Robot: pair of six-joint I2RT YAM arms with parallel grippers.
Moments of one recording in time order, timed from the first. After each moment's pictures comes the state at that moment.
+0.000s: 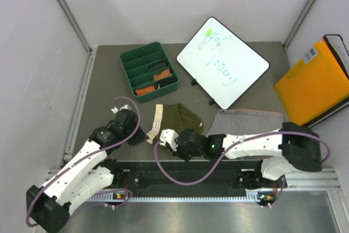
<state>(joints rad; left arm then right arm) -0.54 0.78 0.56 -0.74 -0.01 -0.98 1.33 1.47 0.74 -0.01 0.04 -0.02</state>
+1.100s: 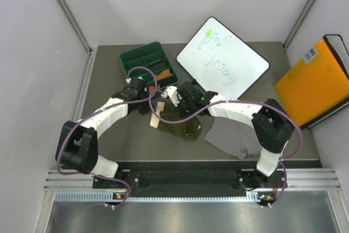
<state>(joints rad) -0.37 1.43 0.90 -0.44 0.05 -0.73 0.86 1.76 1.21 -0.36 -0.09 -0.20</state>
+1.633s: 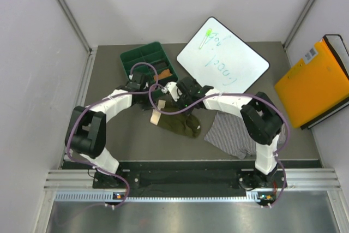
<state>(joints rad) -0.32 1.62 1.01 -0.41 0.10 -0.68 0.79 1.91 1.32 -0.38 -0.11 -0.22</state>
